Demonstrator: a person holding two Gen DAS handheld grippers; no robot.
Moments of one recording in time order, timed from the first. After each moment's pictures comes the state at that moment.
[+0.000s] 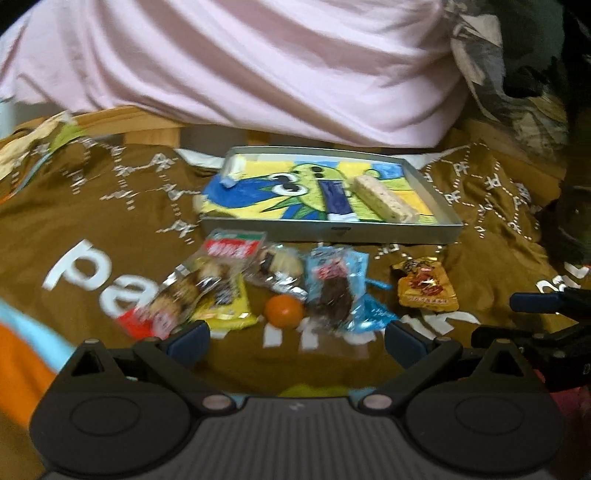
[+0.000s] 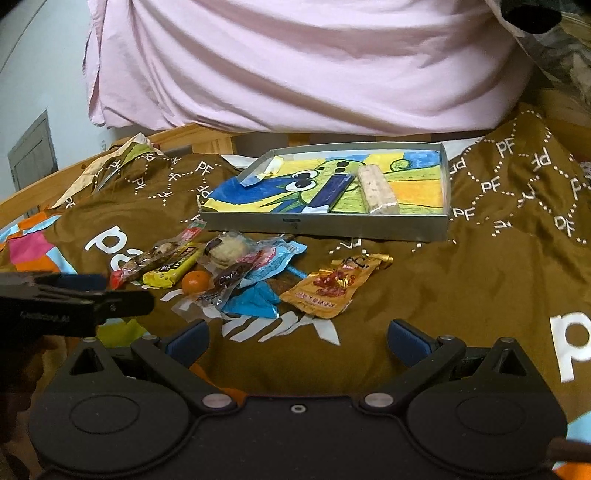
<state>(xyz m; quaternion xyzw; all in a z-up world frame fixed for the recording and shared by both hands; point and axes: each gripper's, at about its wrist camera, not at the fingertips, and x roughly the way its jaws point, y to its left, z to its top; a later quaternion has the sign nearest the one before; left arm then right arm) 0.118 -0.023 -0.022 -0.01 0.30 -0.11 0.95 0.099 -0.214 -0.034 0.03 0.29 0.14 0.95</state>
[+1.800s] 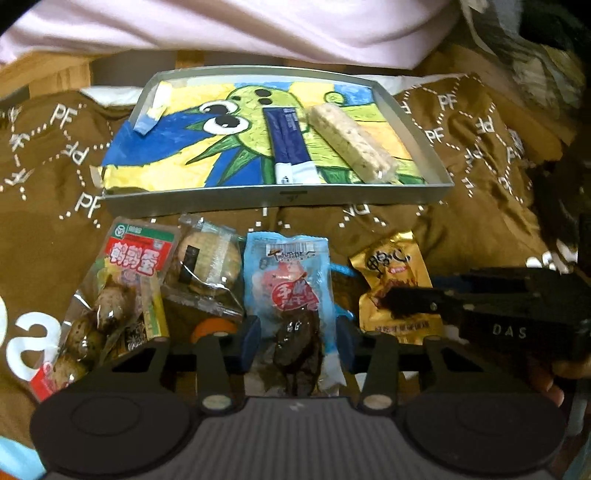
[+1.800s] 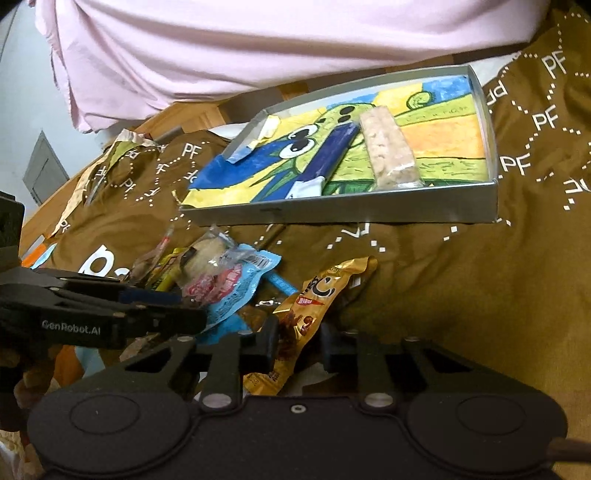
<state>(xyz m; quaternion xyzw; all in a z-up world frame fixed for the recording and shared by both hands) 0.211 -0.062 -0.022 0.00 0.44 -0.19 0.88 0.205 -0.240 -0.056 0.12 0.37 0.20 0.90</state>
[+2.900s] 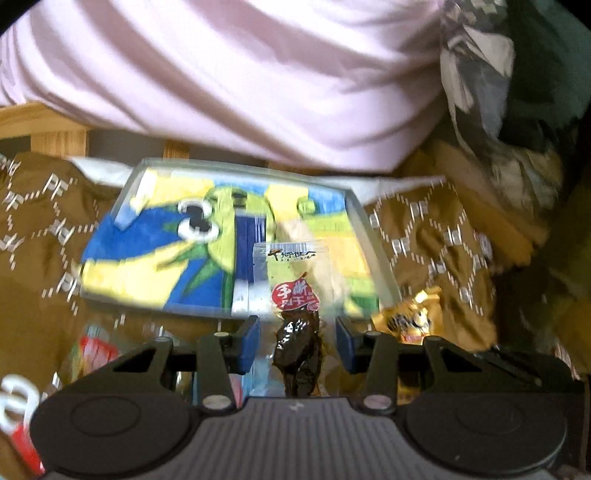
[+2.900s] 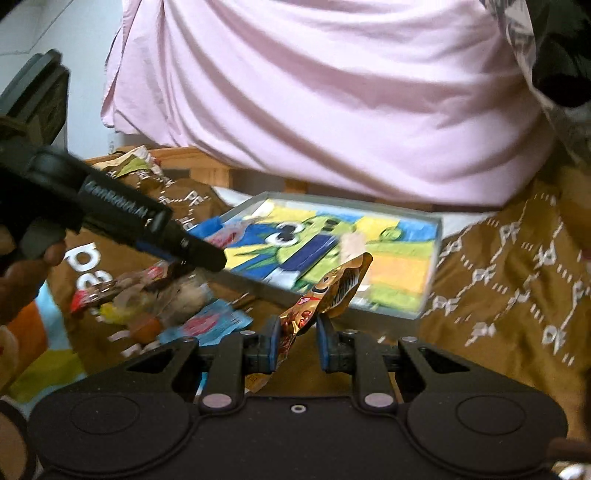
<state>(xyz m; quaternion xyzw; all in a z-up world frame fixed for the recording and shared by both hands) 0.234 -0.085 0.039 -0.09 0.33 -0.19 0.92 0.157 -0.244 -0.004 -0.06 0.21 0.14 0.97</state>
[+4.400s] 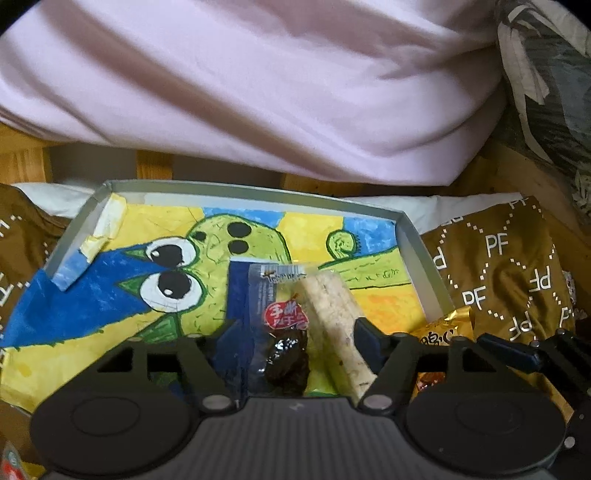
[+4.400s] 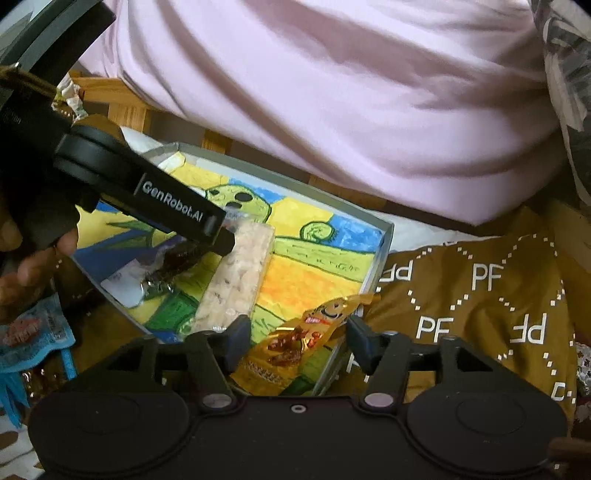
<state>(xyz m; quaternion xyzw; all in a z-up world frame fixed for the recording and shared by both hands) 0.358 -0.138 0.001 -0.07 0.32 -0.13 0.94 0.284 -0.262 -0.022 -0.16 0.26 0.05 0.95</state>
